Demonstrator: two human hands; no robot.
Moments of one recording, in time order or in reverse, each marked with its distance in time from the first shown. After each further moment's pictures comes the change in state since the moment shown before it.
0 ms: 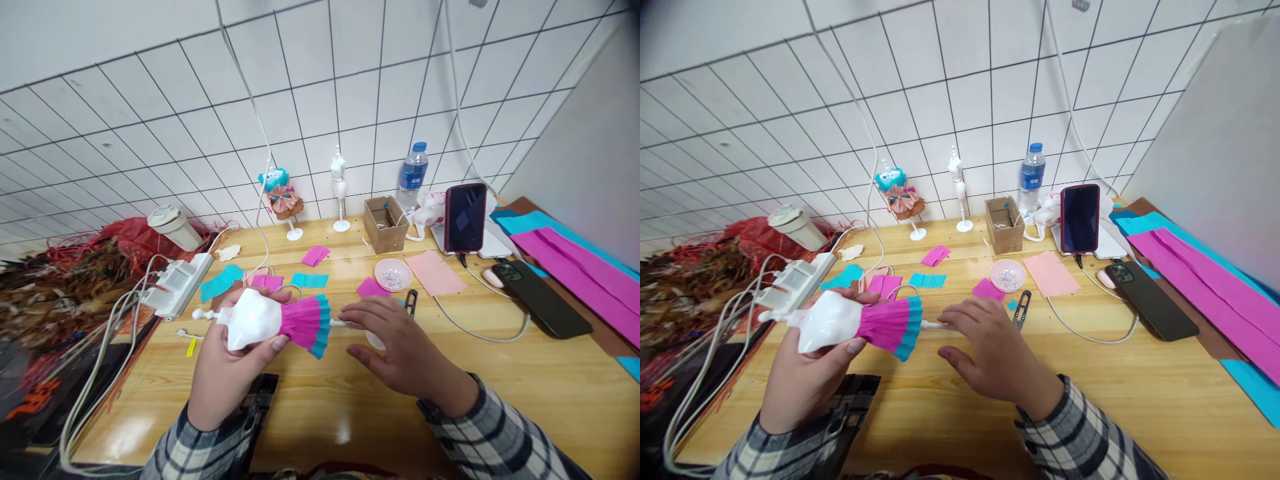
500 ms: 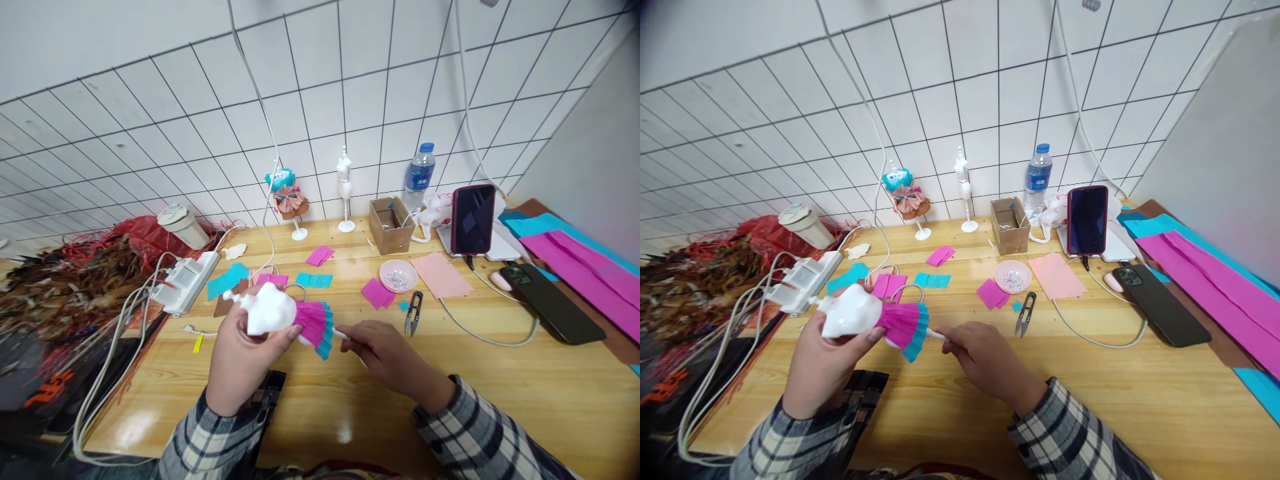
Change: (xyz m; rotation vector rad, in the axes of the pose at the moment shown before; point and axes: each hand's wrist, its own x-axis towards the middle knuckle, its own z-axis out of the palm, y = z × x) left_hand 0.007 0.003 0.008 0.121 0.099 -0.065; right_hand -0.009 0.015 0.040 0.209 -0.139 0.111
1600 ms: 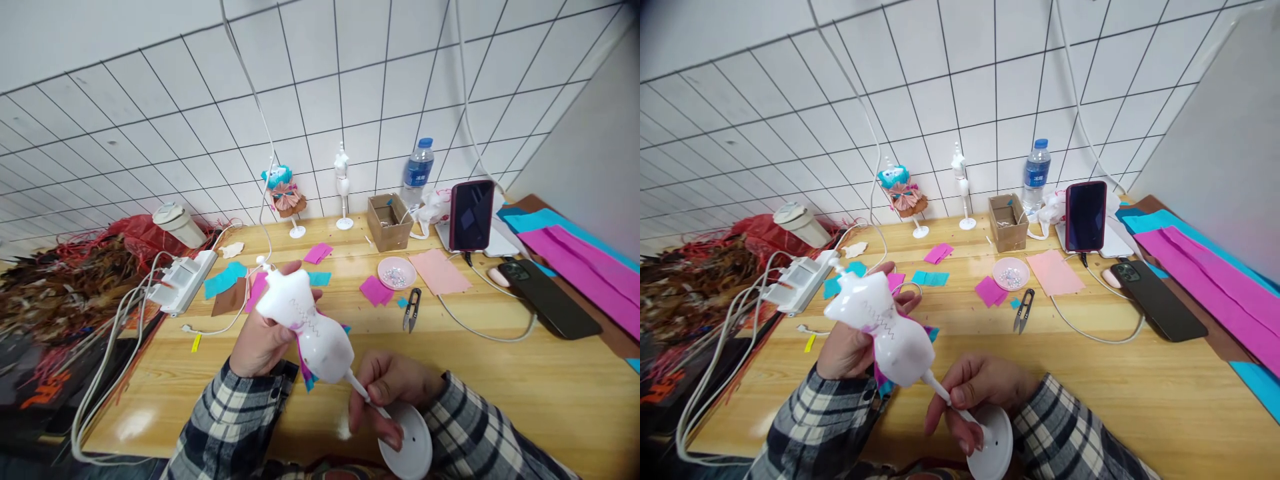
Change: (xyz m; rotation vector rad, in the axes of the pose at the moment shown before) left_hand 0.014 -0.013 0.022 -0.586 -0.319 -0.177; right_hand -0.017 0.006 0.015 1.697 -0.812 0.316
